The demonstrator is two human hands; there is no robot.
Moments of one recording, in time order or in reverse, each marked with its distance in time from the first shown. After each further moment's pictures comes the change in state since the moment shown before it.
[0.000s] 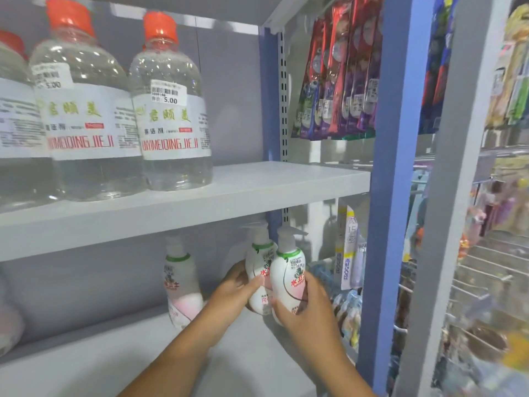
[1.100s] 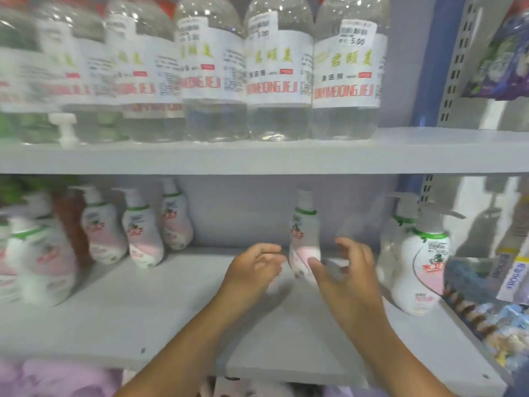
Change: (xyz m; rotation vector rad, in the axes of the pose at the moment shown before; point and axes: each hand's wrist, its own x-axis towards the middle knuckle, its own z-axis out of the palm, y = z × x) left_hand -0.130 0.009 -0.101 0.120 0.572 -0.060; right_hand -0.040 -0.079 0.072 0.162 -0.294 -0.195
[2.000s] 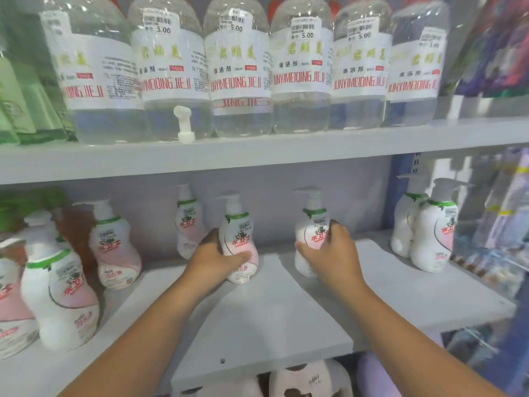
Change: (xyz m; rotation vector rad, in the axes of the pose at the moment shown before) left_hand 0.049 -0.035 -0.171 0.213 -0.061 0.030; right_hand 0.004 -0.052 0.114 -0.141 0.145 0.195
